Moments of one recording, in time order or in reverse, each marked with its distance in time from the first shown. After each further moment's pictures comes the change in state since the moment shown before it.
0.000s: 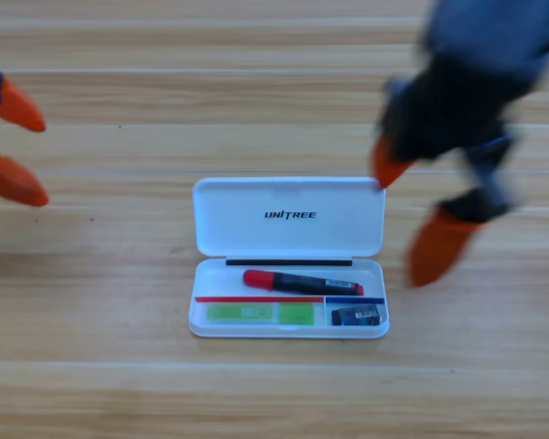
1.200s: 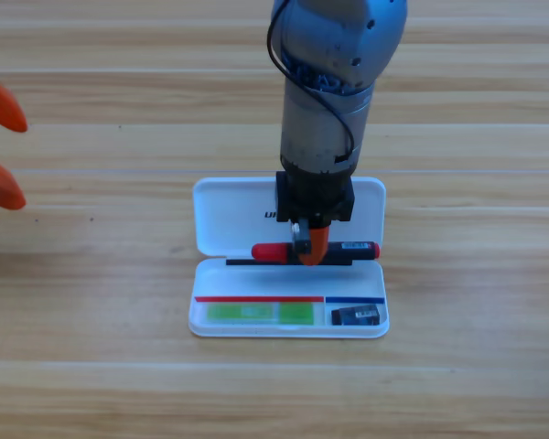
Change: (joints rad) arm 0 -0.012 -0.001 -0.082 0.144 0.052 -0.004; arm 1 -0.027 0.495 -0.279 -0.096 -0.166 -0.052
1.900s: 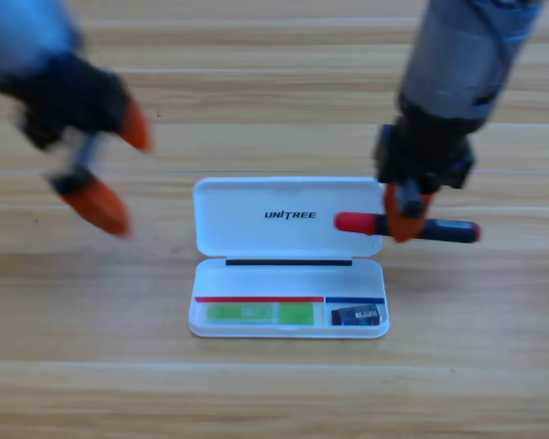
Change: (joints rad) arm 0 -0.343 0.143 -0.175 0.041 0.147 -0.066; arm 1 -0.077 -0.302 0.330 -0.038 0.057 -0.004
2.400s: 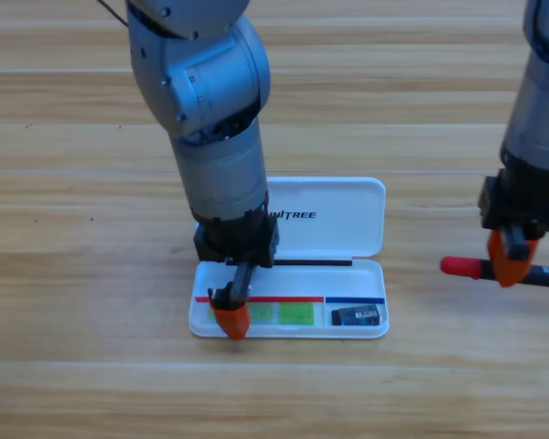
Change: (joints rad) arm 0 -0.273 0.437 -0.099 -0.119 0.153 -0.036; arm 1 -0.174 -0.101 0.410 -0.160 0.000 -0.059
